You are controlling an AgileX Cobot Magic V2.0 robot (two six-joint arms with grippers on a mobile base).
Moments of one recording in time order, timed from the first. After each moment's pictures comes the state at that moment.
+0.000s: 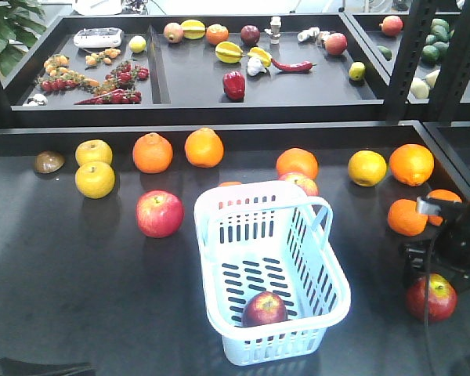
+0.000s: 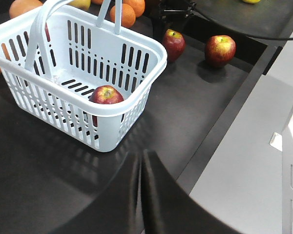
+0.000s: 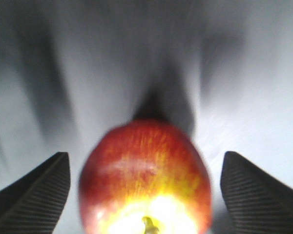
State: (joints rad) left arm -0.41 0.57 -0.35 -0.96 0.60 0.93; right arm -0.23 2.15 -1.33 0.14 0.91 -0.27
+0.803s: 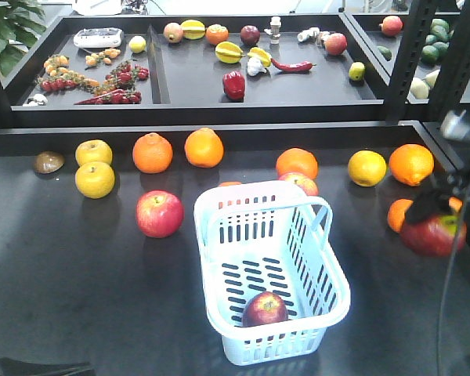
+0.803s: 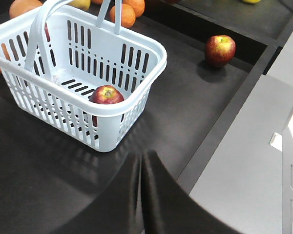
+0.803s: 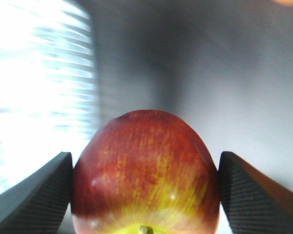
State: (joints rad) left arm -0.41 0.57 -0.35 -0.96 0.60 0.93; right arm -0.22 1.63 -1.28 0.45 1.14 -0.52
